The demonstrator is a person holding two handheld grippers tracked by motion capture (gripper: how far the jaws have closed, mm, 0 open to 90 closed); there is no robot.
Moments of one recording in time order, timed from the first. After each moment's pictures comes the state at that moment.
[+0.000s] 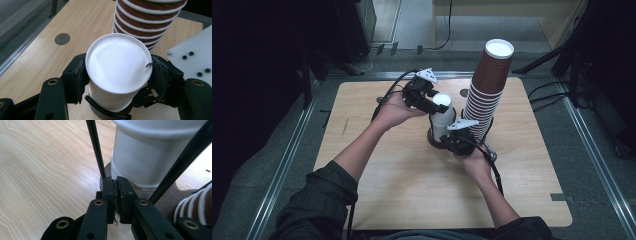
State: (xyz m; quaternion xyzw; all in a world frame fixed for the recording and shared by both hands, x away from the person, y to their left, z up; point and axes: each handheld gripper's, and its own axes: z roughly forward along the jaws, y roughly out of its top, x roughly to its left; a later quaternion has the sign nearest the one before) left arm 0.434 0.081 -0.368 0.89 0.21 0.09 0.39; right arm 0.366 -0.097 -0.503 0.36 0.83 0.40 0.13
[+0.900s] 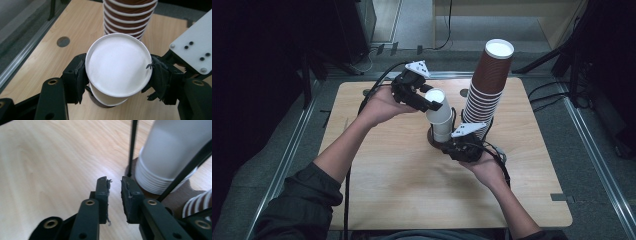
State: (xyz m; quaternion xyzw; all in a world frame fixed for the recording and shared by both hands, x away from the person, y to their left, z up) left arm 0.409 0.101 -0.324 0.90 0.18 0.09 0.39; right arm 0.337 -0.113 -0.475 0.28 0.86 0.41 0.09
